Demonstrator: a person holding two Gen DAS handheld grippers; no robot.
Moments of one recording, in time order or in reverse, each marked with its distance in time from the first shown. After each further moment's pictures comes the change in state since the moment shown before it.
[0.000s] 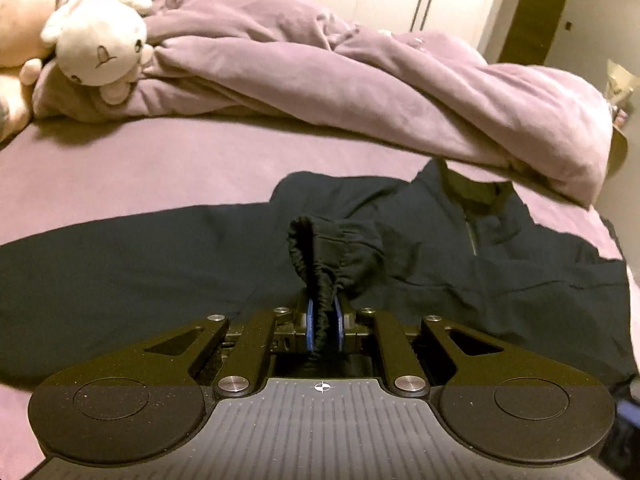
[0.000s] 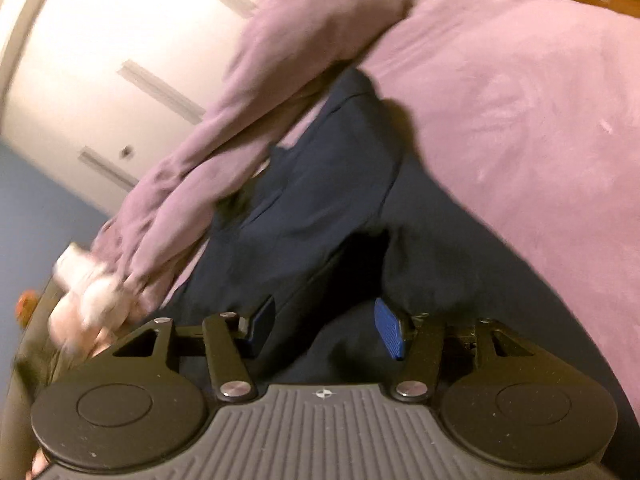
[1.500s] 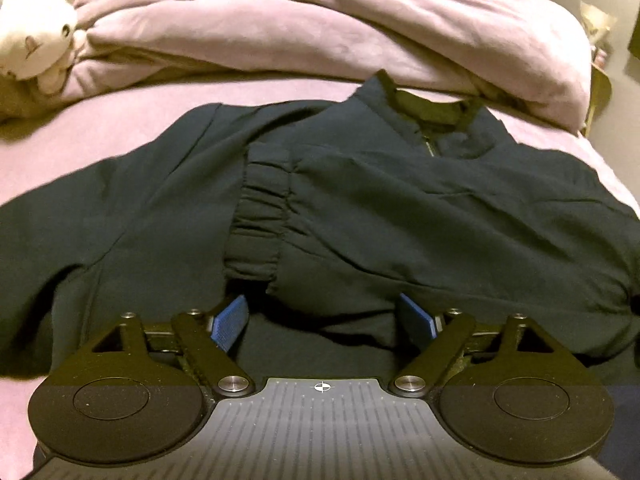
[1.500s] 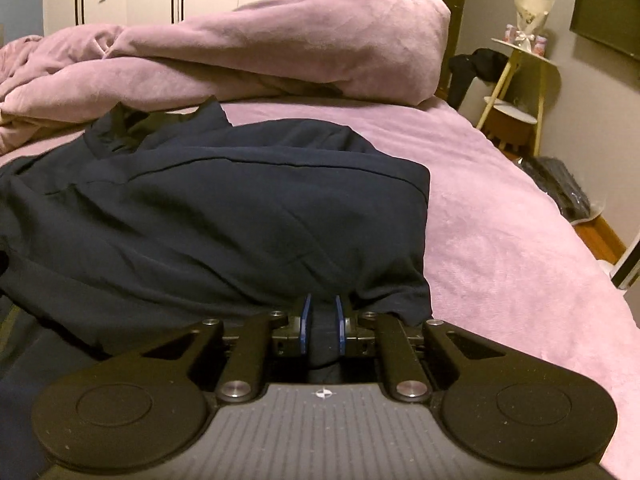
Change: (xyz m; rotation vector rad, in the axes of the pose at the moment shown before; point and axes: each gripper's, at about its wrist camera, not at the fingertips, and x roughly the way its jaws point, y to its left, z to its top) left arm 0.060 -0.064 -0.043 0.107 0.077 -0.014; right arm 0.059 0.047 0.005 -0.706 -0.067 -0.482
